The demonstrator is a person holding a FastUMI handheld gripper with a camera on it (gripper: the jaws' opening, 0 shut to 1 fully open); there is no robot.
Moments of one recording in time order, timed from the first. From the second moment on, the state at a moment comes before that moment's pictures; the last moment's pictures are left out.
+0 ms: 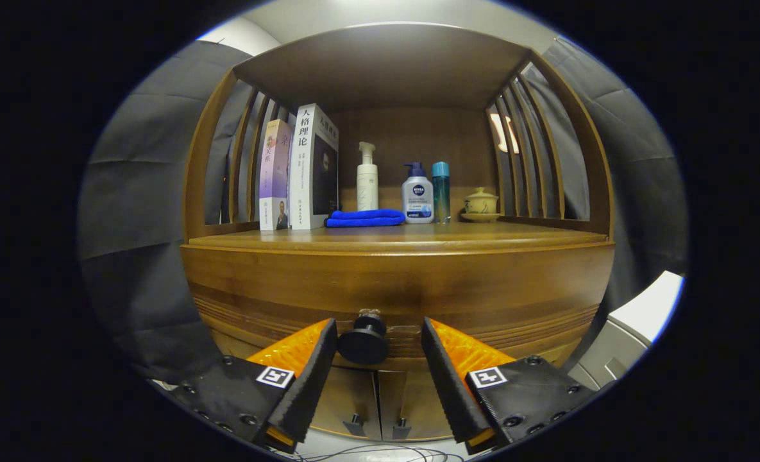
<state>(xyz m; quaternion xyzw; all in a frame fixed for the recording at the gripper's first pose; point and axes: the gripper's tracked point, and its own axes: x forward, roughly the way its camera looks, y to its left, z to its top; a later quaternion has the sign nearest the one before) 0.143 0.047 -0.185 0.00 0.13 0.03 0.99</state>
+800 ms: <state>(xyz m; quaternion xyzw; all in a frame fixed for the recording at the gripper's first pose) 0.148 0.060 -0.203 0.03 0.17 0.03 0.98</state>
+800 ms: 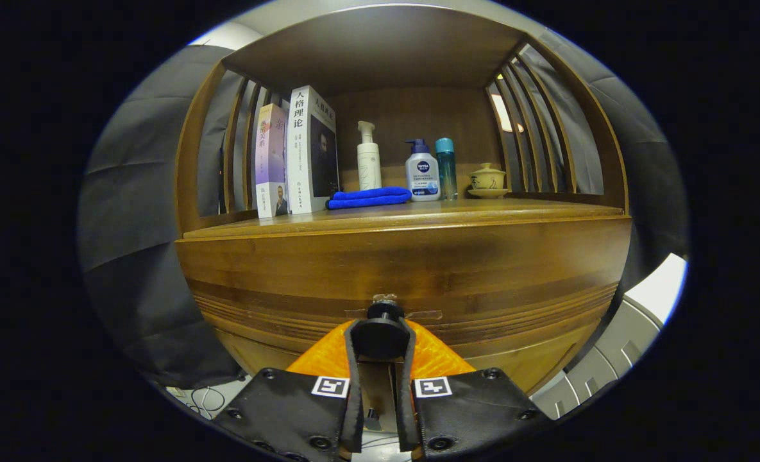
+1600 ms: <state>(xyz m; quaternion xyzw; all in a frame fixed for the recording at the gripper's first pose) 0.069 0.060 -0.194 0.03 0.18 0.05 0.98</state>
